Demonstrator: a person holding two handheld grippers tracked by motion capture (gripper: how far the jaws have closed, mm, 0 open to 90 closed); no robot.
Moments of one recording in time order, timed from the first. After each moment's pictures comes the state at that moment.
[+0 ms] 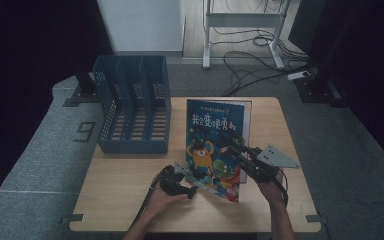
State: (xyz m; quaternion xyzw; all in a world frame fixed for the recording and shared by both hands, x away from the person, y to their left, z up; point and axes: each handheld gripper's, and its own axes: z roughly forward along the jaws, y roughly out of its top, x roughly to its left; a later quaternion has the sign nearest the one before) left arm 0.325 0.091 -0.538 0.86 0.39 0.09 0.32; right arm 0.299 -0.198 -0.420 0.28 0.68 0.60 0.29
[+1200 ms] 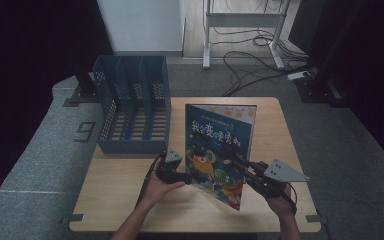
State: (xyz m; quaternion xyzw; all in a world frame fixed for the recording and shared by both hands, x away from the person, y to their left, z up) left arm 0.343 0.102 -0.494 0.82 0.37 0.11 0.42; right arm 0.265 -0.212 -0.425 0.26 0.71 0.60 0.26
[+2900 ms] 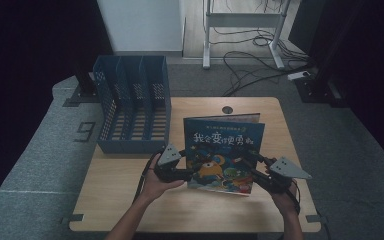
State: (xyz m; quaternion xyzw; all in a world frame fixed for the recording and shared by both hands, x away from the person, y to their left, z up) left arm 0.323 0.101 -0.446 0.80 0.28 0.15 0.51; right arm 0.285 -0.239 -0.458 0.33 0.70 0.56 0.30
